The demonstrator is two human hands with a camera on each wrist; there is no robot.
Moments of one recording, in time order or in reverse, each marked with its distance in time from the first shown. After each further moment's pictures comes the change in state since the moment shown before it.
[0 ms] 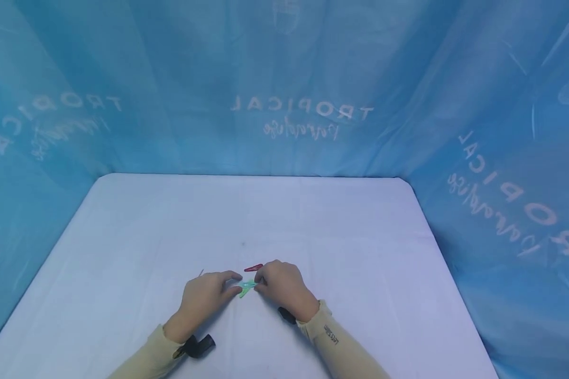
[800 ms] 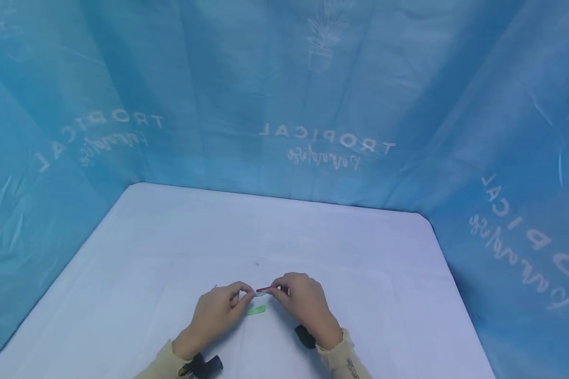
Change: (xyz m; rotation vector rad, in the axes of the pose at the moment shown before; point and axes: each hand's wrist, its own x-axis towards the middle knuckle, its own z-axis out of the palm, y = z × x) left_hand -0.003 0.000 -0.005 -0.247 0.203 0.029; right_hand -0.005 -0.003 -0.029 0.074 0.222 -0.029
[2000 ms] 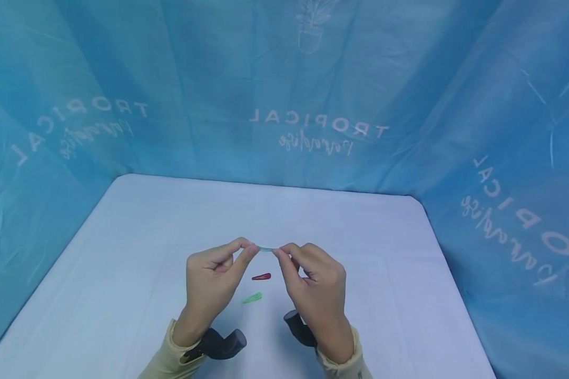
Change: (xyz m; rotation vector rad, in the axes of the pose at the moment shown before) left_hand 0.054 0.097 -0.079 -0.575 0.474 0.119; right_hand -0.009 -0.071 -0.091 0.199 0.739 -0.217
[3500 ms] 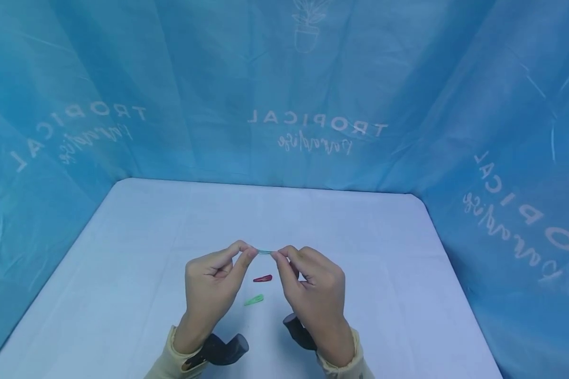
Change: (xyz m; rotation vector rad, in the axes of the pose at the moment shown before) left_hand -0.003 0.001 0.001 0.063 0.025 0.066; right_hand -0.002 -0.003 0.001 -0.045 0.004 -0.020
